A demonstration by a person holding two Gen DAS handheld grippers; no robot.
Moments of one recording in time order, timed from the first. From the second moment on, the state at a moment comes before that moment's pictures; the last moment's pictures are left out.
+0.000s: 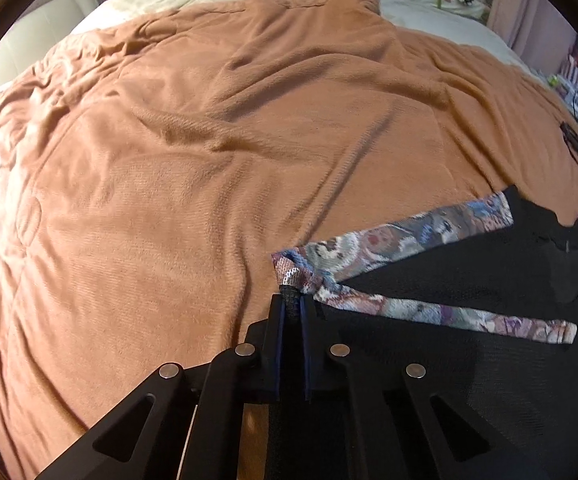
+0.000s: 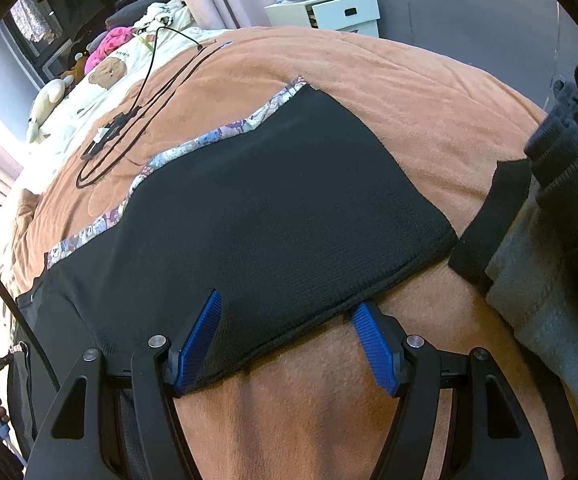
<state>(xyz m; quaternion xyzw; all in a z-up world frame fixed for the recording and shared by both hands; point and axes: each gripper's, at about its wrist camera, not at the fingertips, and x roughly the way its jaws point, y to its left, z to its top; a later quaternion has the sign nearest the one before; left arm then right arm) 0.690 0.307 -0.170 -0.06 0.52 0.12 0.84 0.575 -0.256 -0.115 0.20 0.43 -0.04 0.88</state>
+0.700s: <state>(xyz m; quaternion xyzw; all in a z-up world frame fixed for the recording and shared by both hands) 0.652 0.166 -0.091 -0.06 0.50 0.03 0.87 0.563 -0.252 -0.078 0.21 0.34 0.06 0.91</state>
